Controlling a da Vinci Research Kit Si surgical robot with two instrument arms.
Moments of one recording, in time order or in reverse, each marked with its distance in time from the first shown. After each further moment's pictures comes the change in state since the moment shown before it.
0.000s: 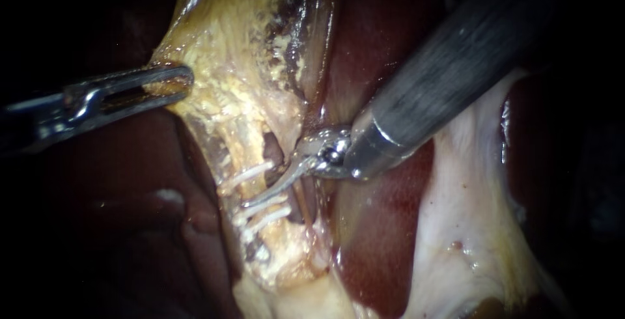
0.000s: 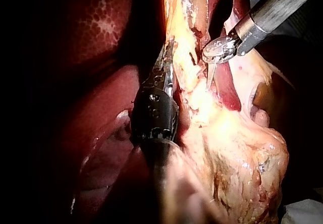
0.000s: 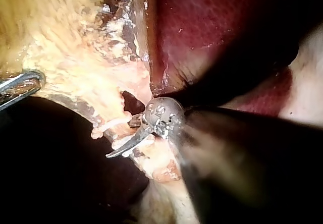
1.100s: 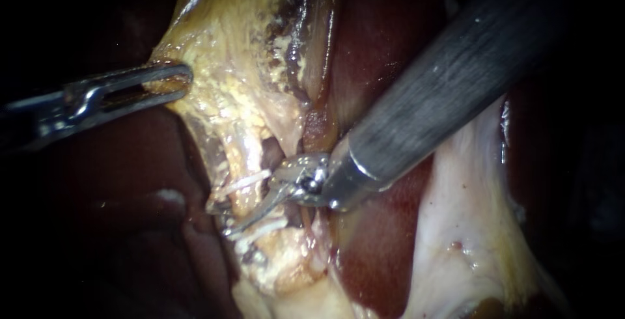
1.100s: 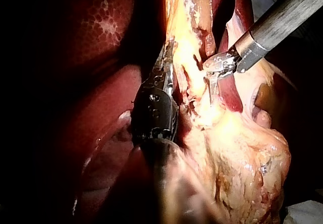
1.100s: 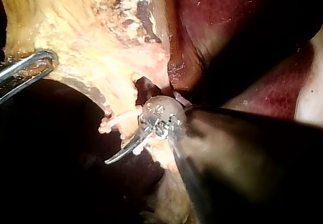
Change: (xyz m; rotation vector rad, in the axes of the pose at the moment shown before) right arm 0.001 0.000 0.005 0.120 0.095 -0.010; left arm 0.000 0.001 0.000 -0.001 -0.001 0.001
